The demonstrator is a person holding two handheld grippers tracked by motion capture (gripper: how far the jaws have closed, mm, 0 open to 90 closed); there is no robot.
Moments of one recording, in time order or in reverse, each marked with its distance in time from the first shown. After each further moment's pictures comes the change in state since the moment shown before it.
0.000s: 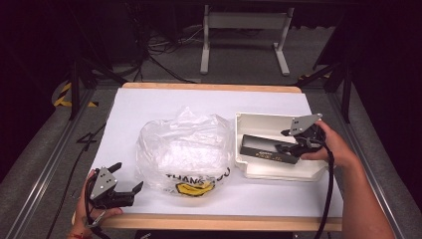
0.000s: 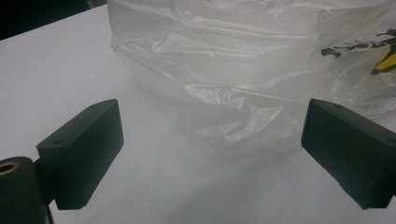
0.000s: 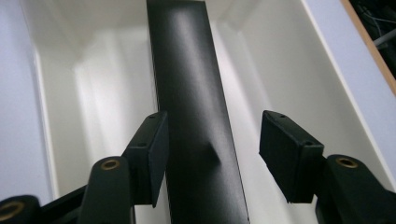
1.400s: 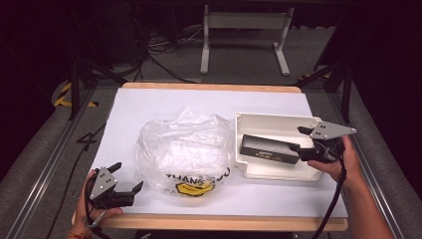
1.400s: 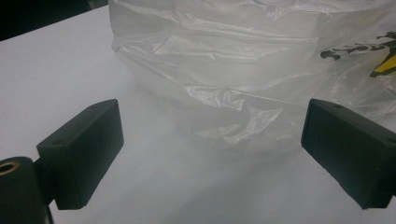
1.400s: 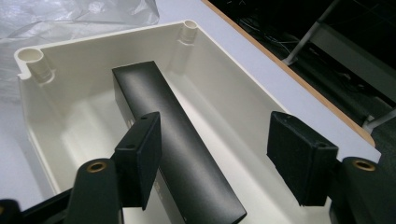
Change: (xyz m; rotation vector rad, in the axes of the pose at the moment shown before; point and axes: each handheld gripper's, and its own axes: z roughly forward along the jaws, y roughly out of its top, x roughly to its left) left arm -0.001 0.001 -0.001 -0.003 0.004 -0.007; right arm 0.037 -0.018 -0.043 -0.222 -0.267 0.254
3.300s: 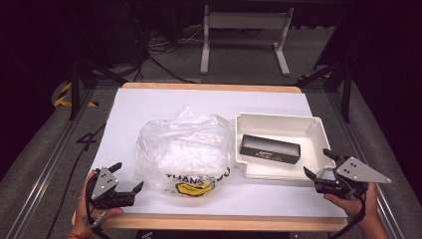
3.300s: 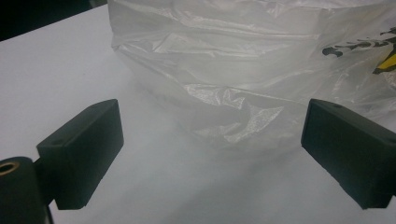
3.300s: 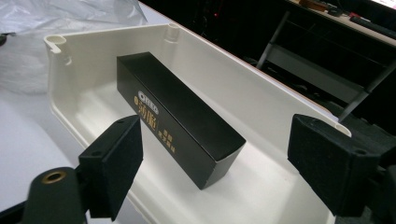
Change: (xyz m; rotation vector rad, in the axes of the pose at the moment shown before) left arm -0.001 0.000 0.001 0.007 0.008 0.007; right arm 0.044 -0.070 -0.053 -0.164 -0.177 0.095
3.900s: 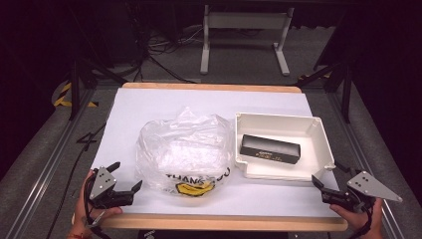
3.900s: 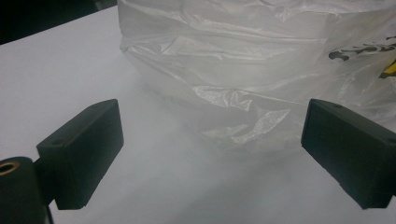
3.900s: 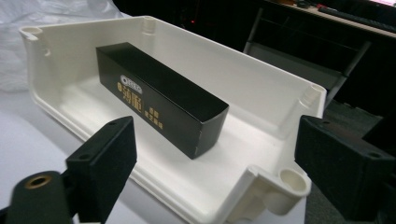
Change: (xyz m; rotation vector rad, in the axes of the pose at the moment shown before) left arm 0.002 0.000 -0.002 -0.010 0.016 -0.007; right arm 0.002 -0.040 -0.018 -0.039 -0.077 0.117
